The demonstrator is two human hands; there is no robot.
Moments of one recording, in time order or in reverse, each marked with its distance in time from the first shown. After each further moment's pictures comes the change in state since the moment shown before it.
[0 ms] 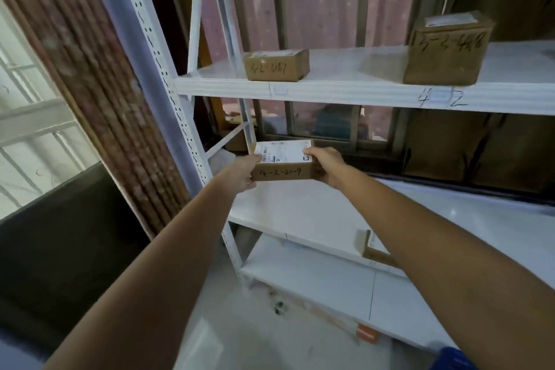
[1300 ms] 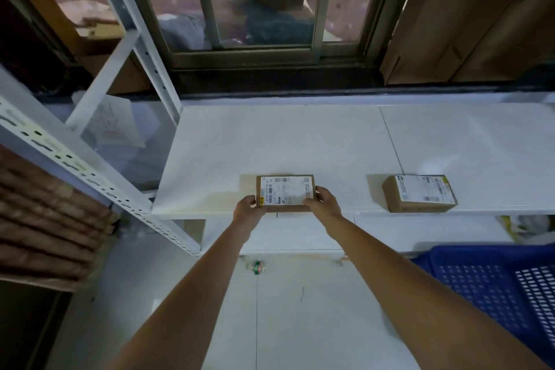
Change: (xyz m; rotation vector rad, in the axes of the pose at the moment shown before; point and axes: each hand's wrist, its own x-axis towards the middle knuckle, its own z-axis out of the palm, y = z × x) left_hand 0.352 -0.256 0.029 0.500 -0.407 -0.088; right_hand 0.212 0.309 0.017 -0.274 0.517 0.348
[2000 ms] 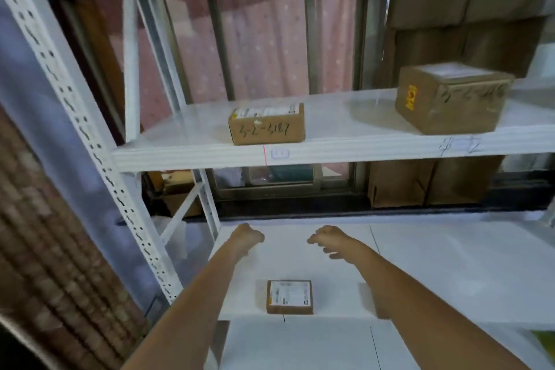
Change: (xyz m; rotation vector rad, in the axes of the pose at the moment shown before) left_hand -0.211 0.230 -0.079 0.337 0.148 0.149; right_hand -0.153 -0.193 -0.141 -0.258 -0.211 -0.225
